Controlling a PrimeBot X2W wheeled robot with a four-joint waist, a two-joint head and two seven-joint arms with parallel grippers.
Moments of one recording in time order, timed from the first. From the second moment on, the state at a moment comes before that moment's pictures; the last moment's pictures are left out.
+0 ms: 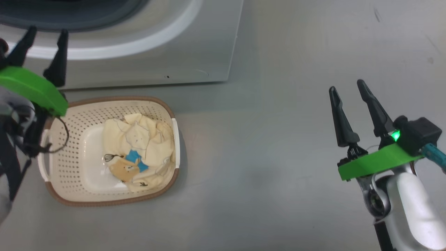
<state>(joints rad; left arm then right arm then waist) -1.06 0.53 -0.79 0.79 -0.87 -0.12 -0.24 -0.29 -0.05 0.06 0.15 0.19 0.13 -0.26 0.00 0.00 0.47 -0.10</state>
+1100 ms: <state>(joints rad) -0.03 0.38 -0.39 0.11 -0.58 0.17 -0.25 0.02 -0.05 0.05 0.14 0.23 0.13 -0.26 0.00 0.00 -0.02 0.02</state>
